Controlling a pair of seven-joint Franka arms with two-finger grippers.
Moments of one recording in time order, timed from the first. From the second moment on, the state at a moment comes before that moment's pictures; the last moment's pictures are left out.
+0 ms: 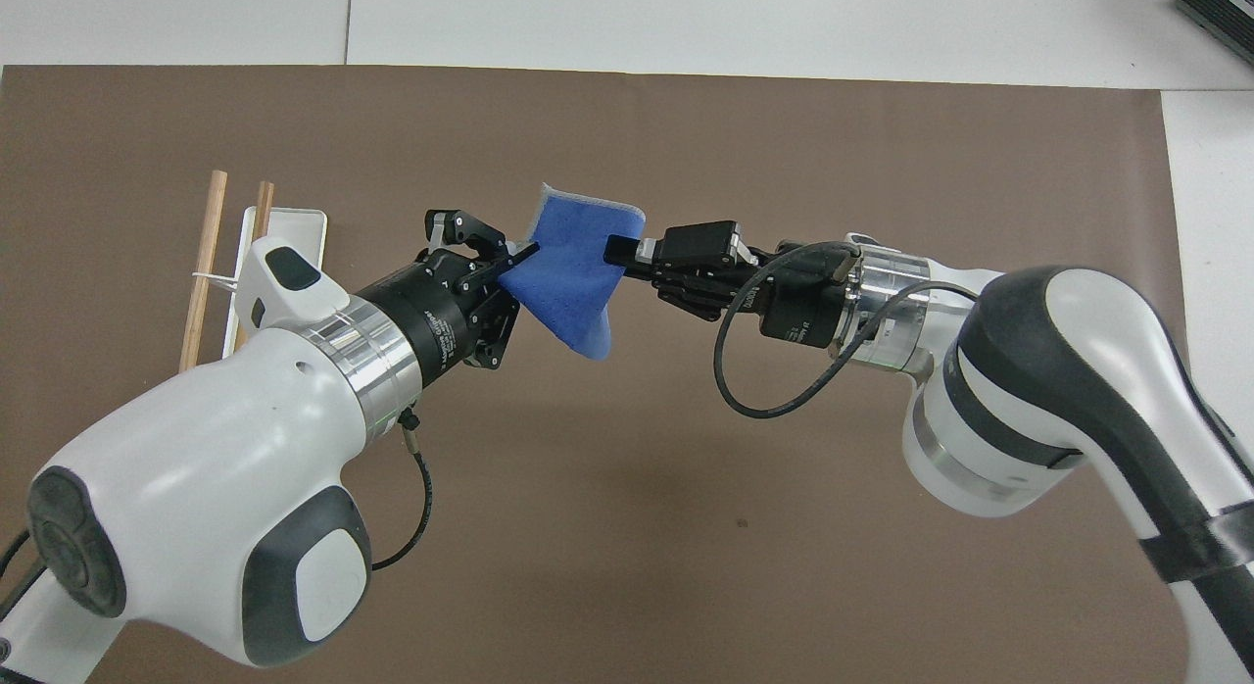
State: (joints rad) left arm -0.50 -0.14 -0.07 -2.12 -0.39 2.78 -1.75; right arm 0.26 0.06 0.07 -1.99 1.77 2.14 -0.33
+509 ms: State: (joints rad) left arm -0.44 -0.13 -0.06 -2.12 -0.39 2.78 -1.73; right arm 0.29 0.00 0.07 -1.99 1.58 2.38 -0.26
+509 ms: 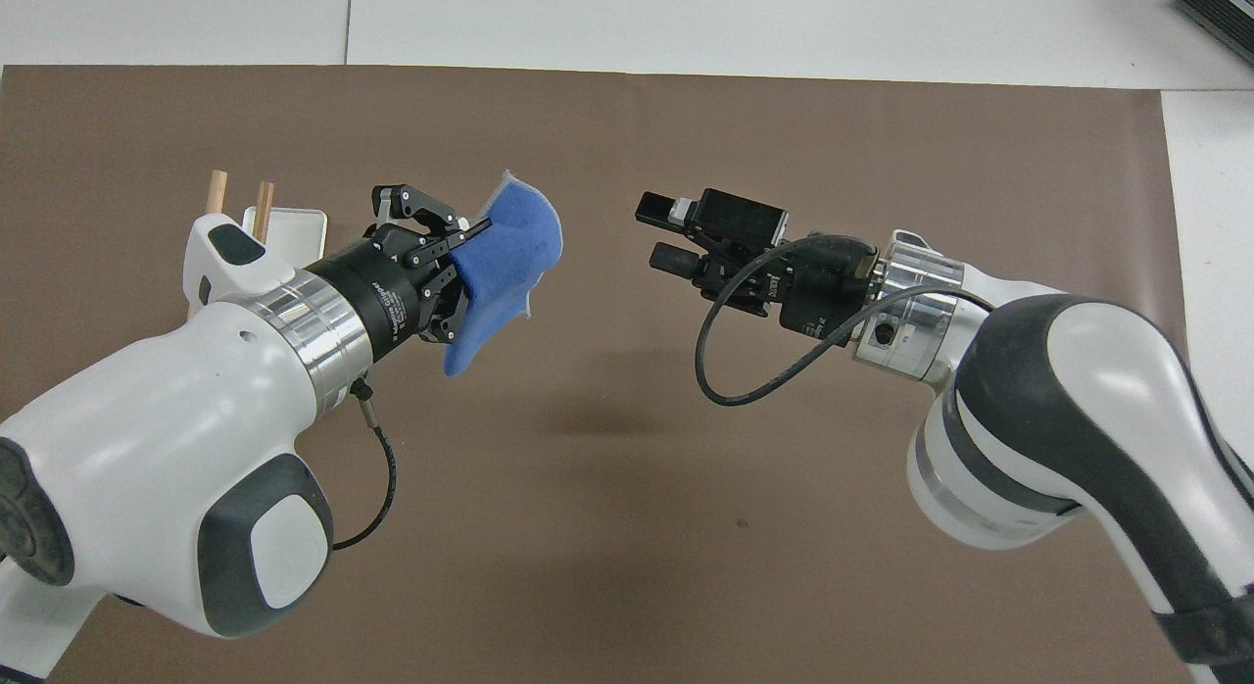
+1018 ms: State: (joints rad) left arm -0.37 -0.13 -0.06 -2.13 -0.39 2.78 -1.73; right arm 0.23 0.01 0.06 -2.00 0.90 2.50 -0.01
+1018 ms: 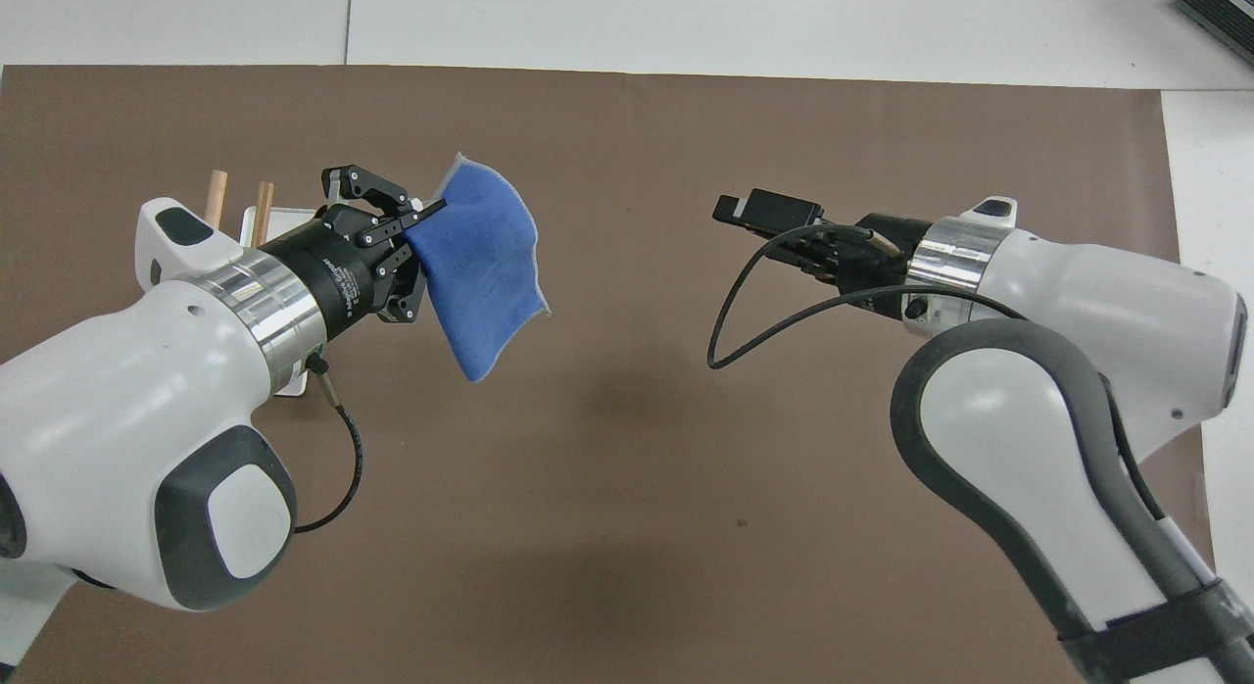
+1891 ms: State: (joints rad) left arm -0.18 -0.08 -0.06 -2.15 -0.39 2.84 -1.72; right arm 0.06 -0.01 0.05 -1.84 0.13 2.06 0.13
